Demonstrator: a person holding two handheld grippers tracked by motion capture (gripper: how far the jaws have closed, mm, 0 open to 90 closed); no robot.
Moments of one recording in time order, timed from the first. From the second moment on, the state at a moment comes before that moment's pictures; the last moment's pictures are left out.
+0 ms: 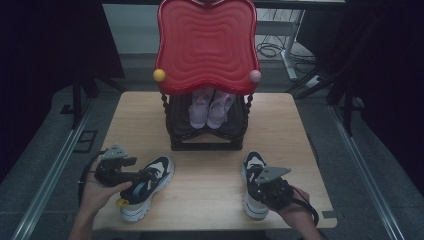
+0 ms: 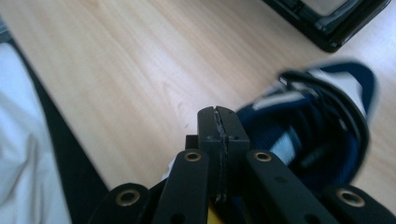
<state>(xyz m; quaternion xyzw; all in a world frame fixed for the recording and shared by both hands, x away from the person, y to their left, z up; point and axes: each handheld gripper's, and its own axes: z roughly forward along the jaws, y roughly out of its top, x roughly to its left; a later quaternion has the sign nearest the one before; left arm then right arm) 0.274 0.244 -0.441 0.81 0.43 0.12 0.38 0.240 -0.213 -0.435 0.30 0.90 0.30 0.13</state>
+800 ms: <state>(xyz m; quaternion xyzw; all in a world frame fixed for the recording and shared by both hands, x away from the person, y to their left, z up) 0.275 0.243 -0.443 0.81 0.43 0.12 0.37 0.226 -0.243 -0.442 0.31 0.89 0.30 0.13</state>
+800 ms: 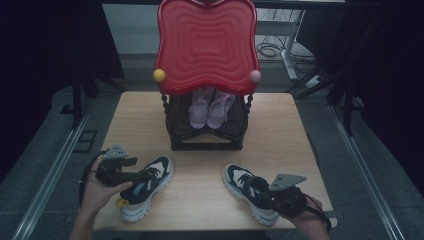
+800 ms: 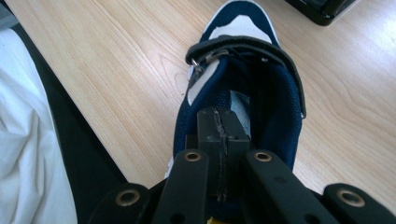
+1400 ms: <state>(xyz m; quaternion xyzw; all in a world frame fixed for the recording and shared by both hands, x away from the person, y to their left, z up) 0.275 0.245 -0.444 0.81 0.43 0.12 0.37 0.248 -0.266 -0.429 0.33 0.87 0.34 0.12</state>
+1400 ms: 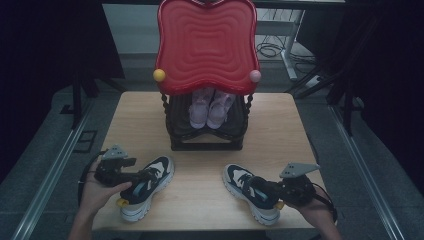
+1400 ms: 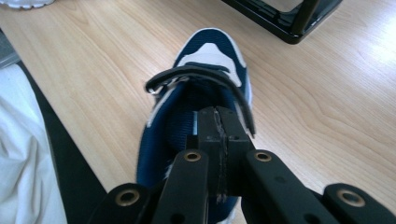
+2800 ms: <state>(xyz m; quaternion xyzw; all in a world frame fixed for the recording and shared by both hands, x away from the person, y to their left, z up) 0.253 0.266 -0.447 0.84 0.43 0.10 0.32 0.276 -0.279 -0.449 0.35 0.87 0.34 0.09</state>
